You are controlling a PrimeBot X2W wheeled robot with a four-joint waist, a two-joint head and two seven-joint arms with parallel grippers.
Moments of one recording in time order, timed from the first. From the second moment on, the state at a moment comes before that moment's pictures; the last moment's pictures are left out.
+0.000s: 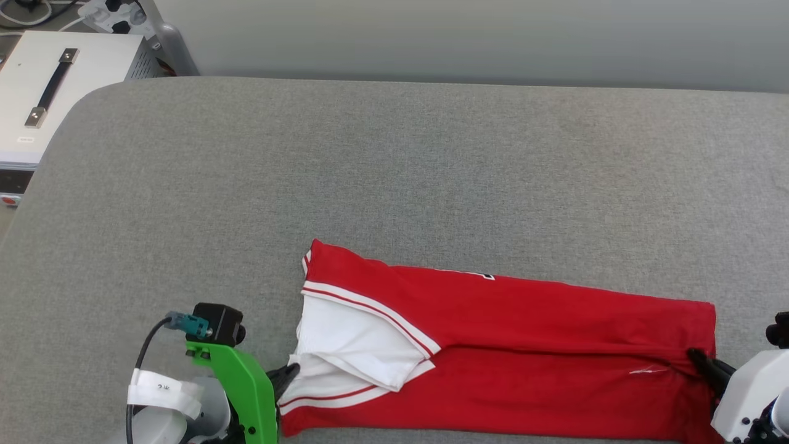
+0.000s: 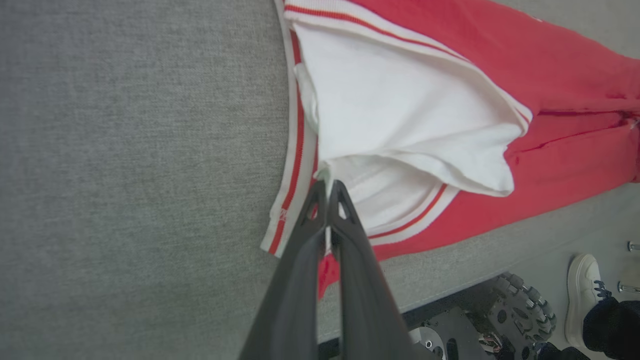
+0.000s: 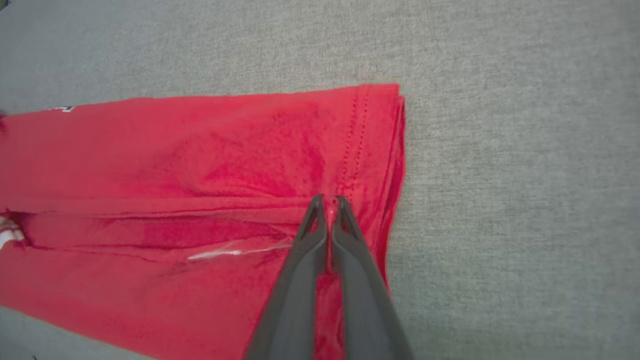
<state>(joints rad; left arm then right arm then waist) -0.22 0.62 -0.68 0.07 -1.04 0.09 0.35 -0.01 -0.45 0.03 0.18 0.71 0.13 0.40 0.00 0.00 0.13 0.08</state>
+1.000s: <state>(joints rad) -0.26 0.56 -0.68 0.15 -0.91 0.06 0.12 0.00 -0.48 0.05 0.14 0.70 0.13 0.49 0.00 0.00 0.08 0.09</state>
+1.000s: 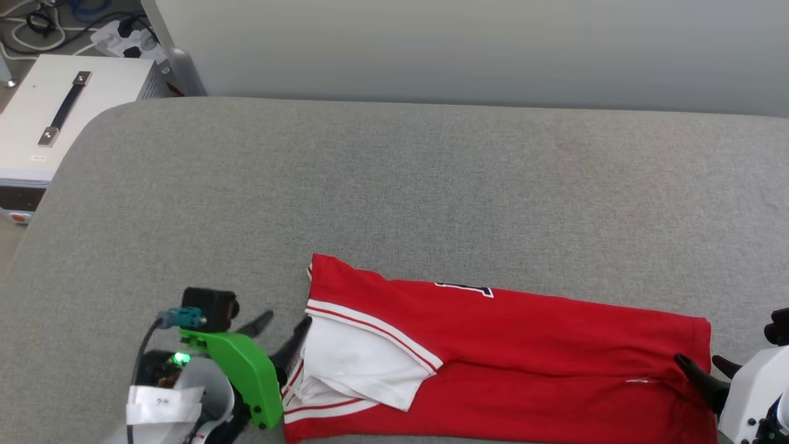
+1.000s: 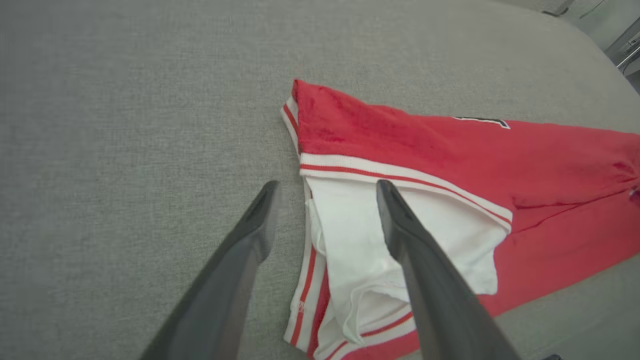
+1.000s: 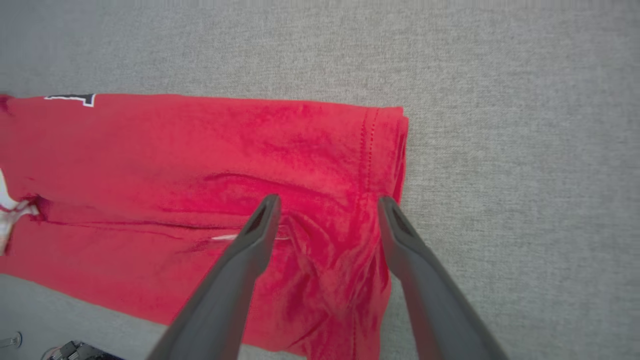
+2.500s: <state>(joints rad) -0.16 0.23 -0.10 0.15 -0.33 -0.11 -0.26 -0.02 -0.30 -0.11 0.24 0.64 0.12 0.63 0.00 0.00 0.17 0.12</state>
